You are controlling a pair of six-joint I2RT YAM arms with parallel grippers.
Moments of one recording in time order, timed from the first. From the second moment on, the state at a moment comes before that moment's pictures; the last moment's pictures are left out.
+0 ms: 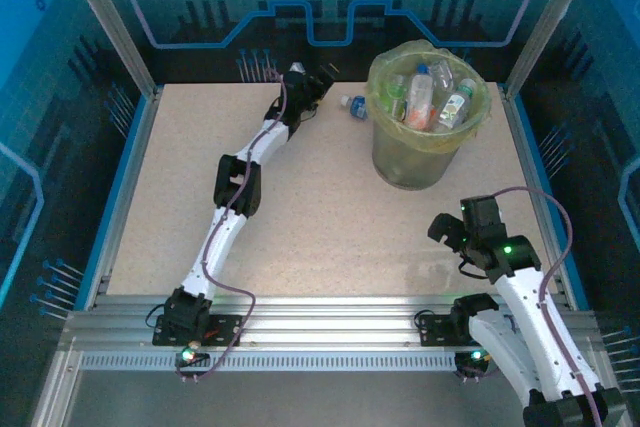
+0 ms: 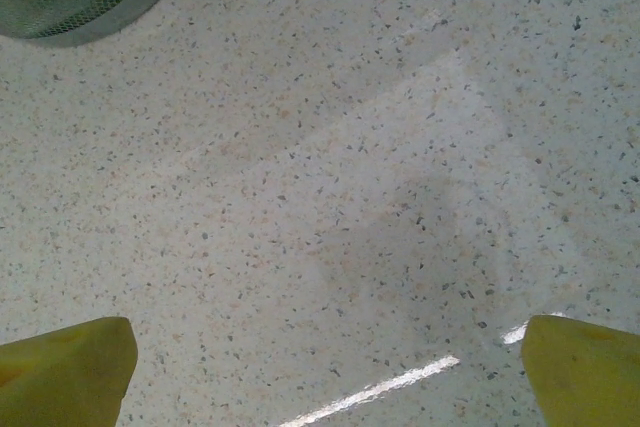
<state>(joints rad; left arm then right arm) -0.27 2.95 2.65 0.11 0.24 -1.16 0.16 0.68 0.64 -1.02 0.13 0.70</state>
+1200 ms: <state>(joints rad) -0.32 3.03 2.70 0.22 0.16 -1.30 0.18 0.77 0.65 -0.95 0.15 0.71</state>
